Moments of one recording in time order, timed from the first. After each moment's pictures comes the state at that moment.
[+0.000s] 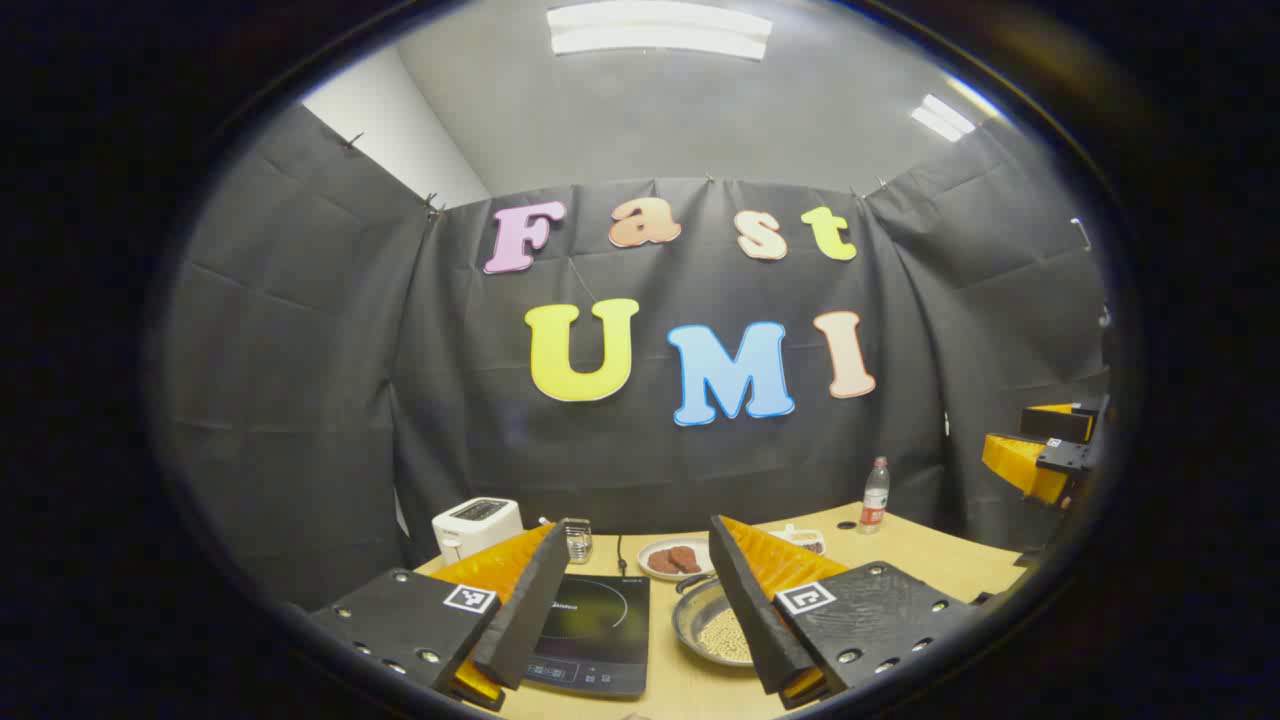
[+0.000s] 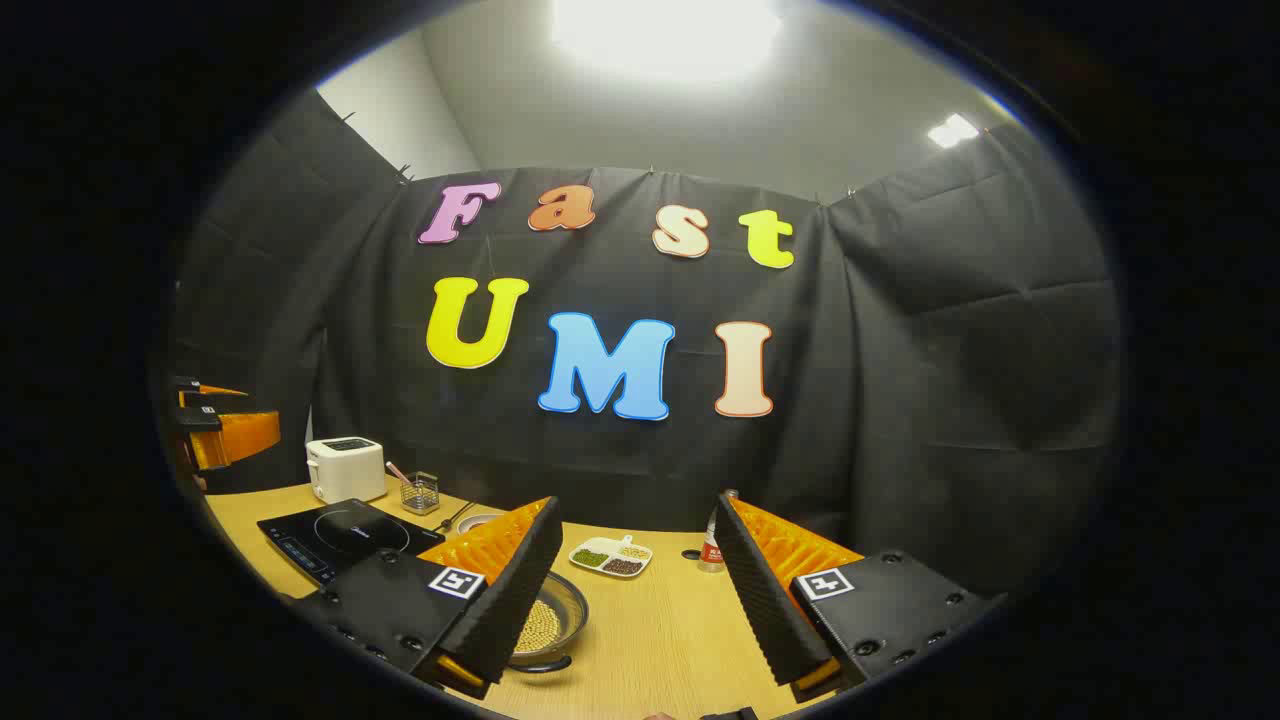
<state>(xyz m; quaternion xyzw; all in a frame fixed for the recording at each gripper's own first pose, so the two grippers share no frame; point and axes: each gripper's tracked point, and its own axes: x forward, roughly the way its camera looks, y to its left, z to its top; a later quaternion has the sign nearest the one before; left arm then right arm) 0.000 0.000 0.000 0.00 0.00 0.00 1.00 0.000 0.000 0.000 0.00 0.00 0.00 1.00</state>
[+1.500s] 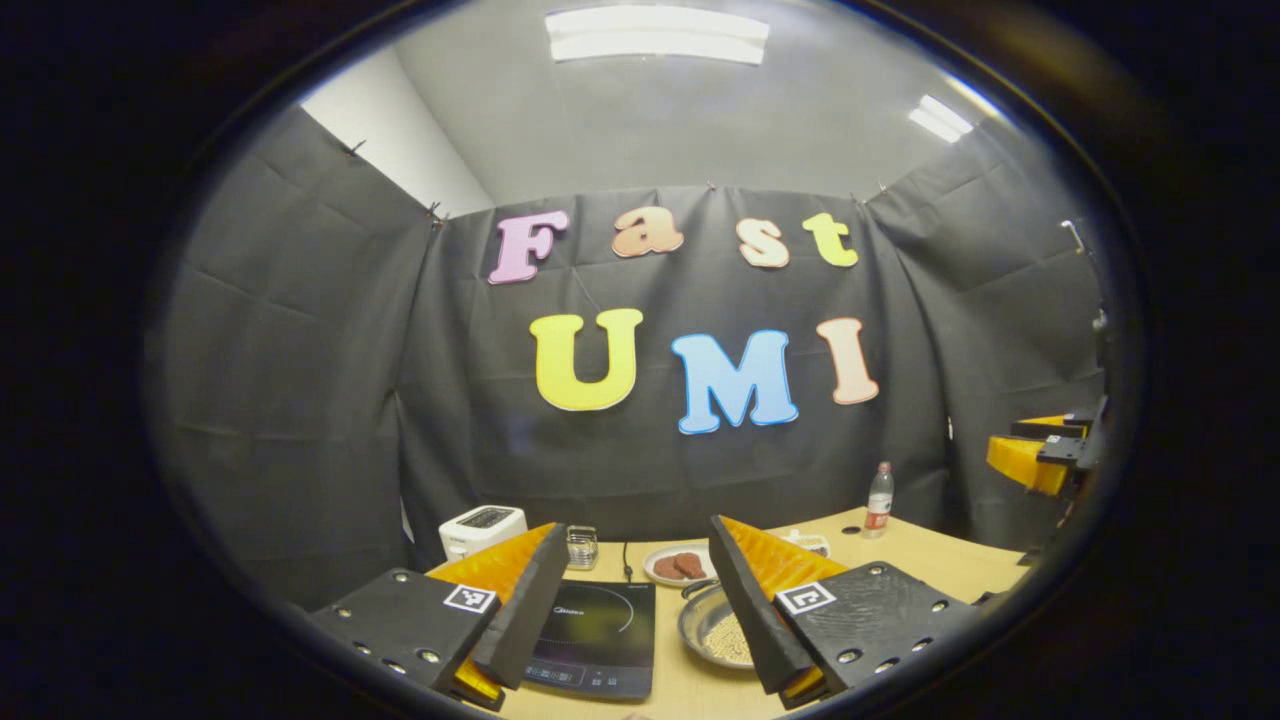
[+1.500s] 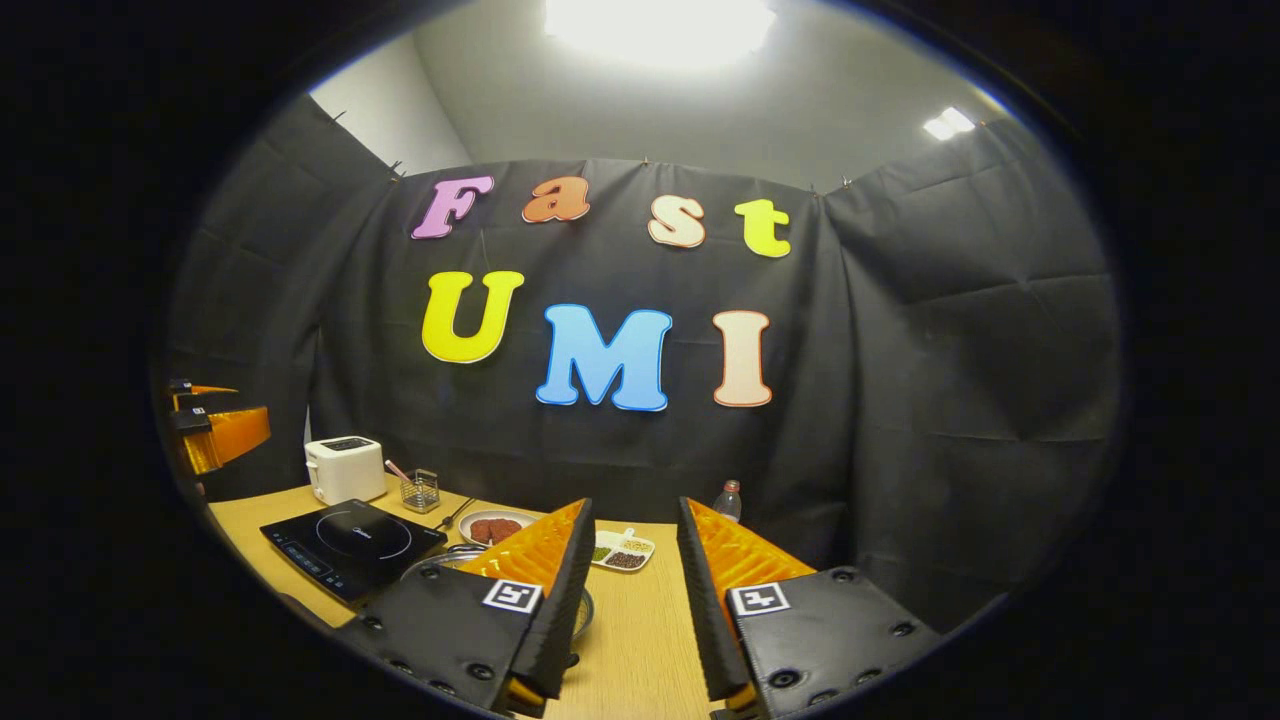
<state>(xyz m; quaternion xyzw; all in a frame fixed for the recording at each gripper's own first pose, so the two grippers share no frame) -0.005 0.004 0.009 0.00 -0.01 0.01 1.00 0.003 0.005 -0.006 0.01 0.02 0.00 1.00</state>
